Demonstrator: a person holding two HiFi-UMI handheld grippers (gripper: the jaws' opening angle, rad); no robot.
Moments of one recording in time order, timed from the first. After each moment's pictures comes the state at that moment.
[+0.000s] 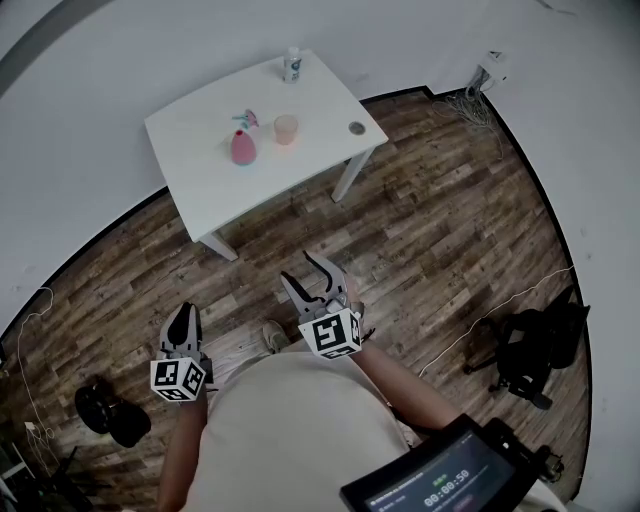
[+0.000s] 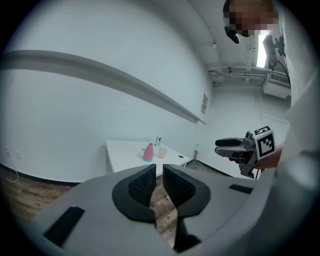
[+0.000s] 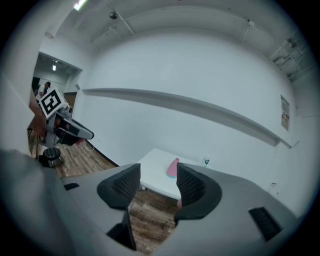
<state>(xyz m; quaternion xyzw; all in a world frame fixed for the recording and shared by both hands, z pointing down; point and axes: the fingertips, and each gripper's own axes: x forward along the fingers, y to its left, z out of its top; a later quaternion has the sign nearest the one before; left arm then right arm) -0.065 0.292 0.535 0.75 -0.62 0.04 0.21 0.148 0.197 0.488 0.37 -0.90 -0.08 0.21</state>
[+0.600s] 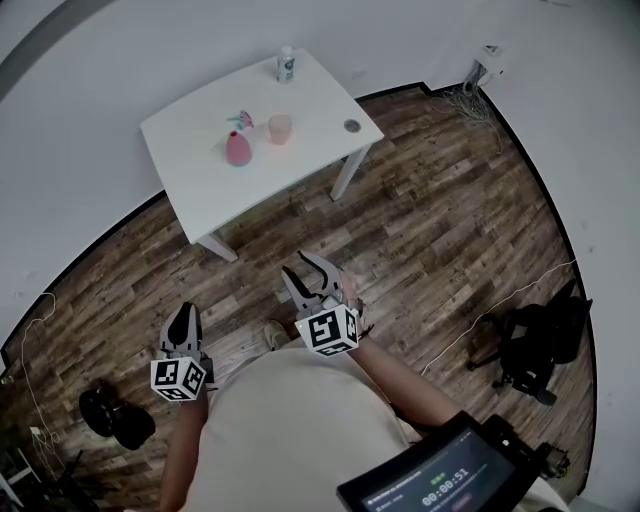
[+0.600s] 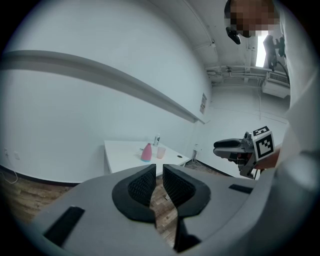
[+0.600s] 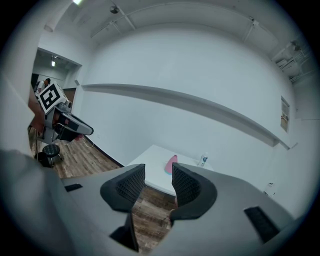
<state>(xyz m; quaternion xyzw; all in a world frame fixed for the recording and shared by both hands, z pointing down) -0.057 0.286 0.533 0.76 -0.62 0.04 0.21 0.154 0.191 0.494 0.37 -0.90 -0.08 0.23</state>
